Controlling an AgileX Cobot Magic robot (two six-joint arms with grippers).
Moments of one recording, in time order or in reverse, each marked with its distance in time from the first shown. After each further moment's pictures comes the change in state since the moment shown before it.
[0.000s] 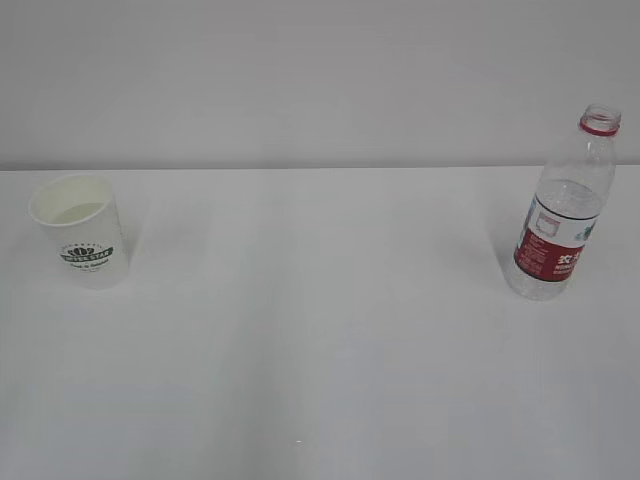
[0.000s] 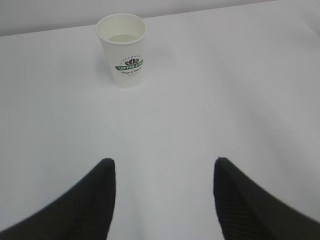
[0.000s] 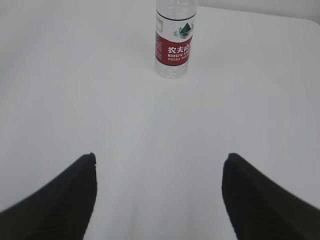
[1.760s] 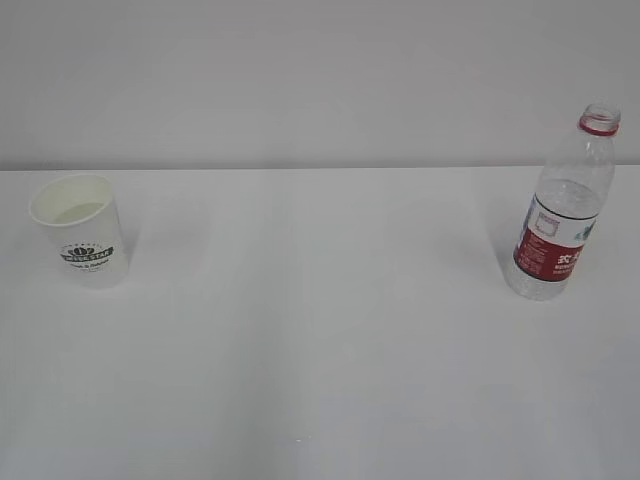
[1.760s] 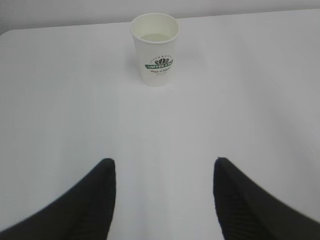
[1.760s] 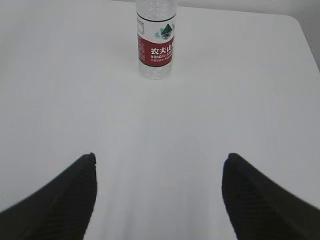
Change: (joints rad) left arm 0.127 0.000 0.000 0.003 -0.002 0.000; right arm -0.075 0.000 0.002 0.000 -0.010 0.000
